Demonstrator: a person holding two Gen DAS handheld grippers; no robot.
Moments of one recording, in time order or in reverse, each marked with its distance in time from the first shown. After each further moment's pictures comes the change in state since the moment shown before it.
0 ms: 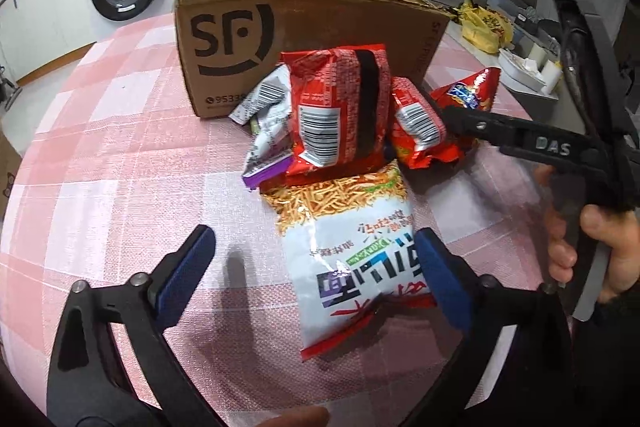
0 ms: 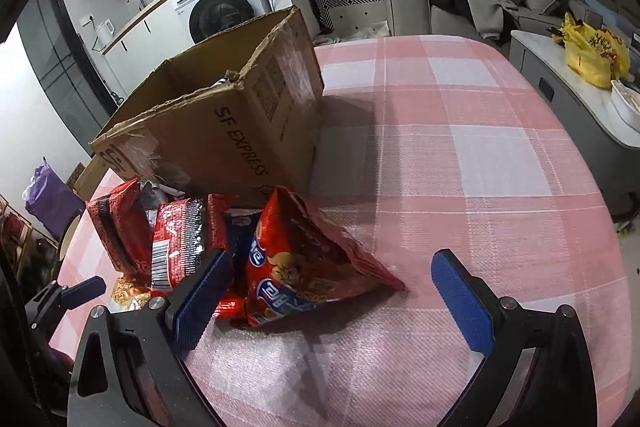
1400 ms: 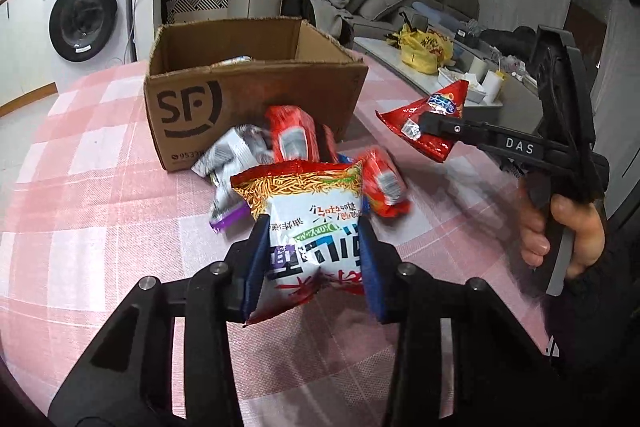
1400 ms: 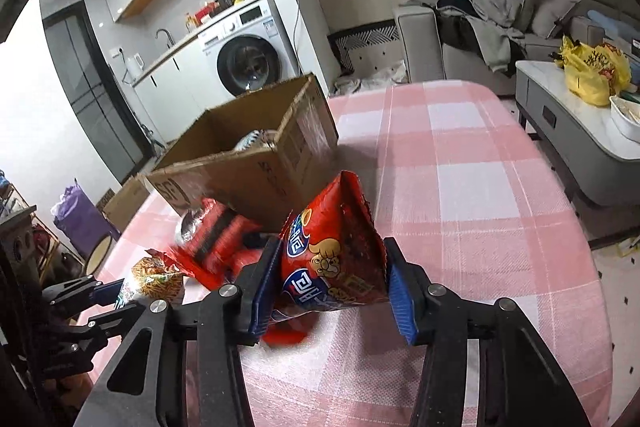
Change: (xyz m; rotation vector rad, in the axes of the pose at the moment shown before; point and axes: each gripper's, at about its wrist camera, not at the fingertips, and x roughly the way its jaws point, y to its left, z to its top) left arm -0.077 0.011 -0.008 0.099 -0.140 -0.169; right arm -0.075 -0.016 -0.013 0.014 -0.182 0.103
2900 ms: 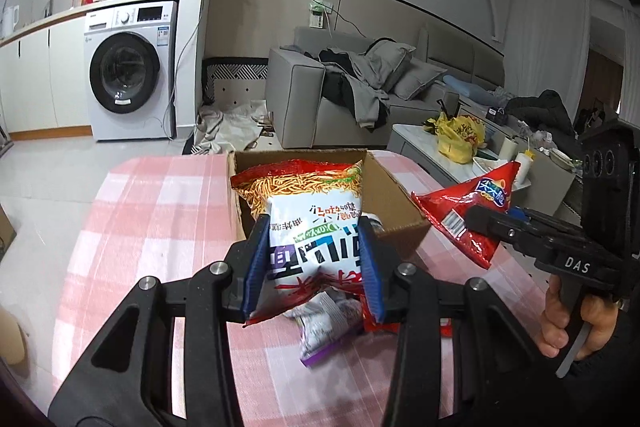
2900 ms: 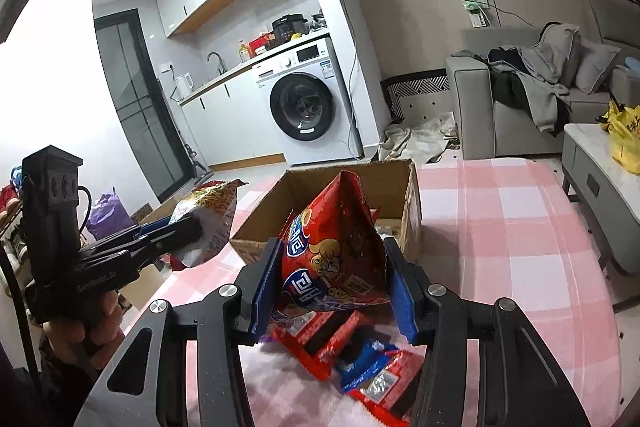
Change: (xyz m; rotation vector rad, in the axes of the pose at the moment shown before) left arm -0.063 0.059 0.102 -0.046 -0.269 0.121; right arm -0.016 0.083 0.056 -0.105 -0.146 0.140
